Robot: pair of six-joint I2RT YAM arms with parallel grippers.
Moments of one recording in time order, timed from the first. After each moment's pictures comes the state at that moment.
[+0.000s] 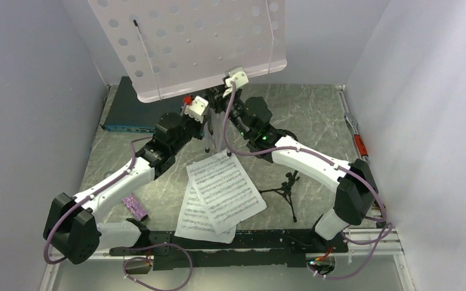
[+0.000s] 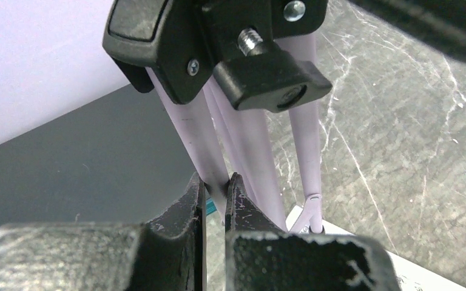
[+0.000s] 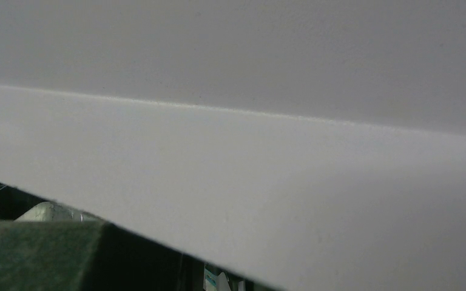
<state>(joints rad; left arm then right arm) -0.58 1.24 0.88 0.22 -0.06 0.12 0.86 1.57 1.31 0.54 0.20 -0.04</state>
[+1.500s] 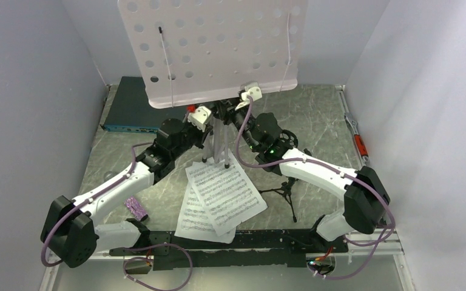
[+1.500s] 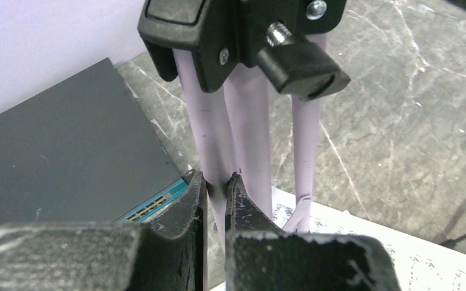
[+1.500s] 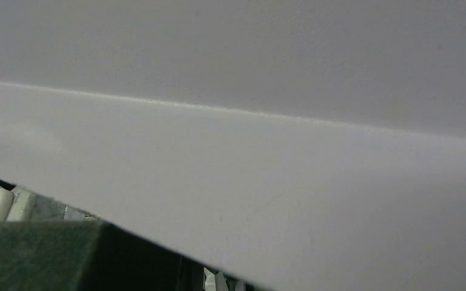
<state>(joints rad) -0.60 1.21 0.83 0.19 0.00 0.11 0.85 1.48 1.10 0.69 0.23 0.04</state>
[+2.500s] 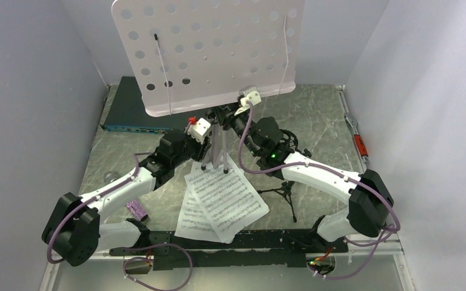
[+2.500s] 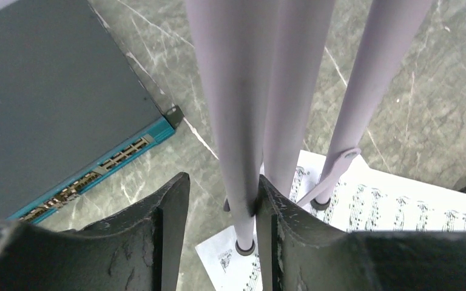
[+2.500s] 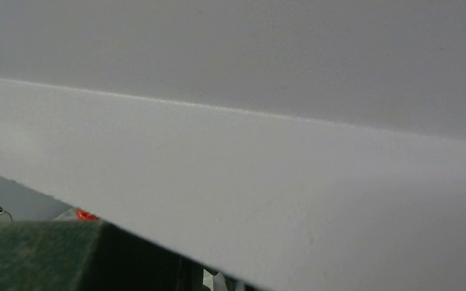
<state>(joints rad) -0.58 1.21 0.69 0.20 0.03 0.11 0.88 1.43 1.03 0.70 0.22 0.04</state>
